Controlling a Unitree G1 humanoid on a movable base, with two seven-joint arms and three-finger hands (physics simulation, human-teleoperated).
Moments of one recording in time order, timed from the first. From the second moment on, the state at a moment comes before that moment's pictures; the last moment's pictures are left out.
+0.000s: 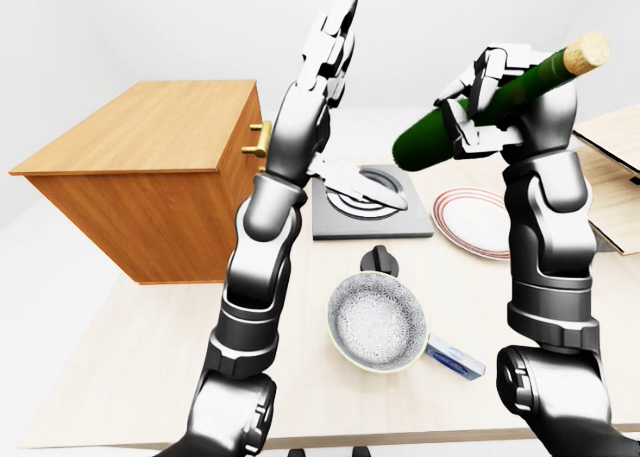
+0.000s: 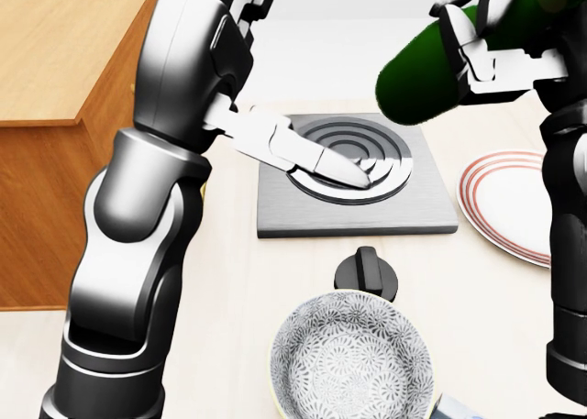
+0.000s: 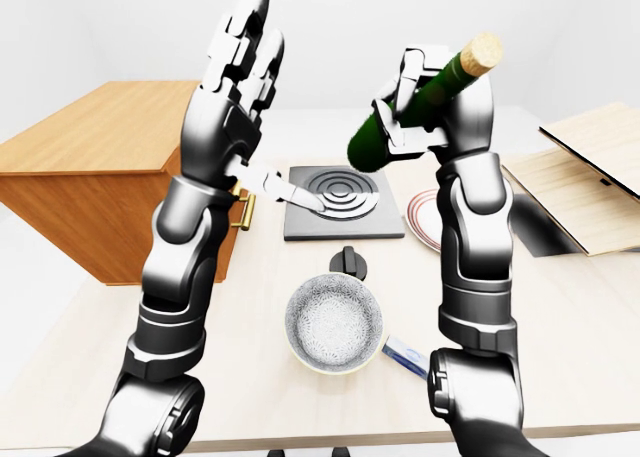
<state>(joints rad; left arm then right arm) -0.76 -0.07 -0.07 -0.13 0.05 0.09 -0.18 -0.74 -0.37 -0.22 -0.02 0.19 0.09 0.20</state>
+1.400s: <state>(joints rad) -0.70 -0.11 -0.09 0.09 0.08 0.09 -0.20 -0.88 -0.26 -0.13 0.20 0.15 0.09 0.24</state>
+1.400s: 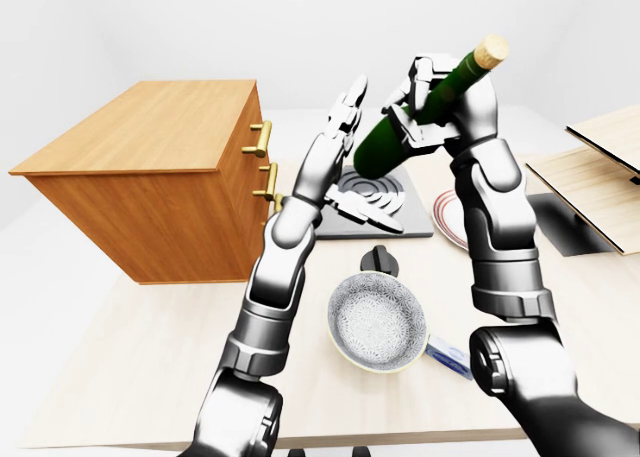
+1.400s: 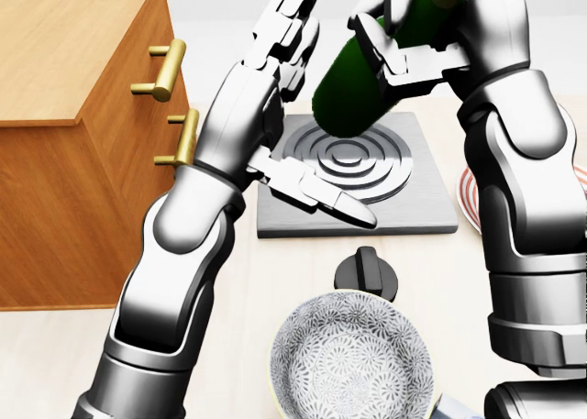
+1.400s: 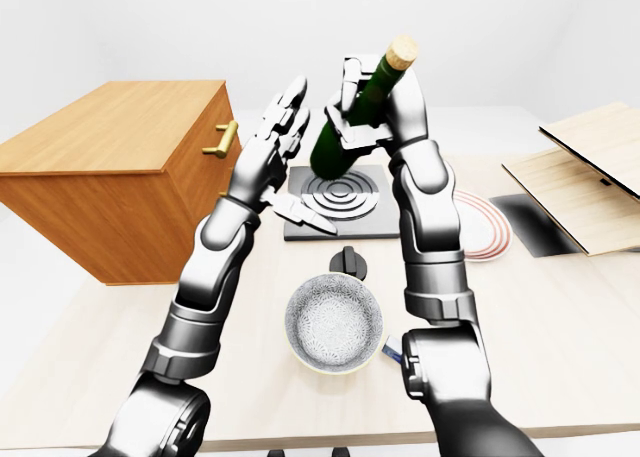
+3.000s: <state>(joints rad) -0.92 -0.13 -0.05 0.54 0.12 0.09 -0.17 -0.78 -0.21 -0.10 0.25 0.17 0.09 0.30</state>
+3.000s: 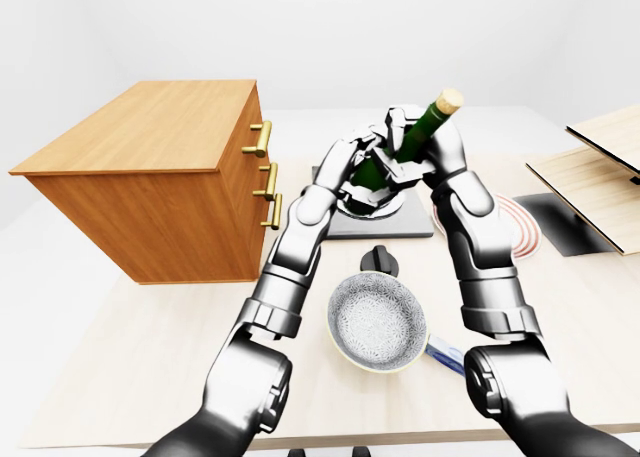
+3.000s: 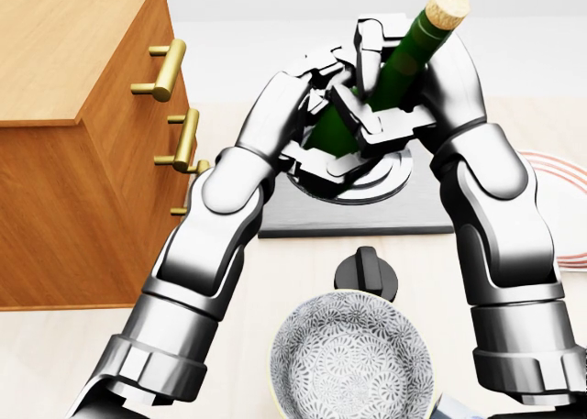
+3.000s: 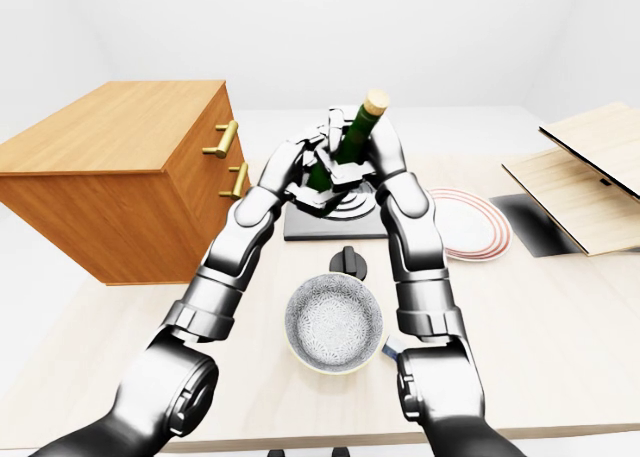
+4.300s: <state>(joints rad) -0.91 -0.15 -0.04 0.57 0.10 0.09 -0.16 -0.82 -0.20 -0.09 0.28 0.24 0.09 0.25</state>
